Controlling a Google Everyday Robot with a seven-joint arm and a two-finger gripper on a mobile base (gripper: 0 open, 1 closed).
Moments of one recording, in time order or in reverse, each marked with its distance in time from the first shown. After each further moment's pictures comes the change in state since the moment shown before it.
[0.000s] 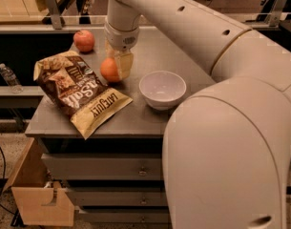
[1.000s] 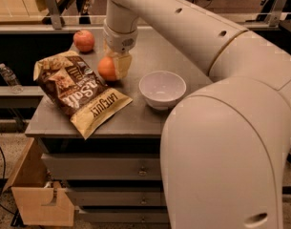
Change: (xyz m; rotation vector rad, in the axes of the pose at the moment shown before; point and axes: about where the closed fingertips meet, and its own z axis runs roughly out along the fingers) arm -0.002 -0.001 0.007 -0.005 -0.002 -0.002
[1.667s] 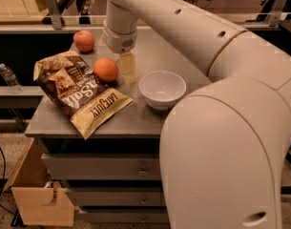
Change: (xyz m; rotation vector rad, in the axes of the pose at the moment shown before) arm -0.001 0.000 0.002 -0.002 -0.001 -0.001
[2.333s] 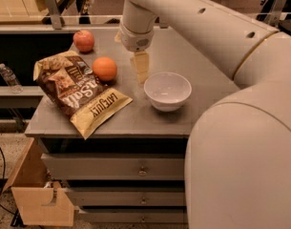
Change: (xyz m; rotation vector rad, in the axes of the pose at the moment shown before) arm 0.034 0.017 -0.018 0.048 0.032 0.091
